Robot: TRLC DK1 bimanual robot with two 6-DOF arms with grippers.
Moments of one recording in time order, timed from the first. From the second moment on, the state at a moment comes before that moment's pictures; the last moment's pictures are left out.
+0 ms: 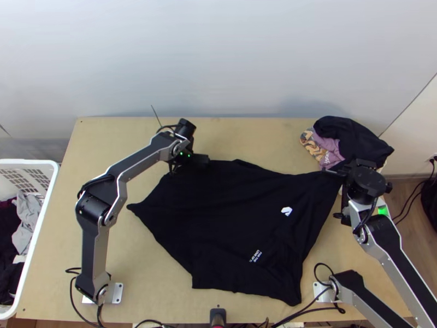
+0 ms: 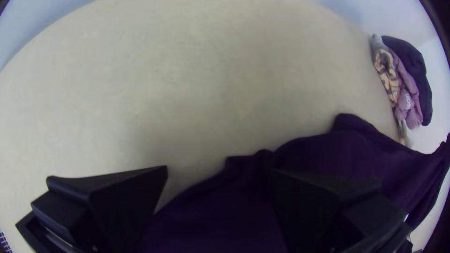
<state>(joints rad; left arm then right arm) -0.47 2.15 1.74 -0.68 0.06 -0.31 0.24 0.89 0.71 -0.11 0.63 0.04</state>
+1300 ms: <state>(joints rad) -0.82 1.63 1.39 -0.79 0.17 -0.25 0.24 0.89 0.72 -0.12 0.63 0.04</state>
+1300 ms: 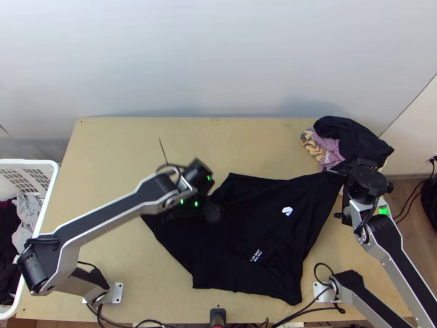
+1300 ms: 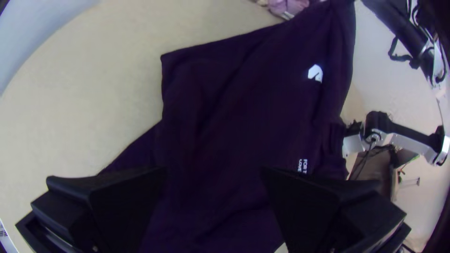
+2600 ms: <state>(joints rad) -0.68 1.83 1.51 -0.76 0.16 -0.35 0.24 0.90 0.75 -0.12 0.63 0.03</state>
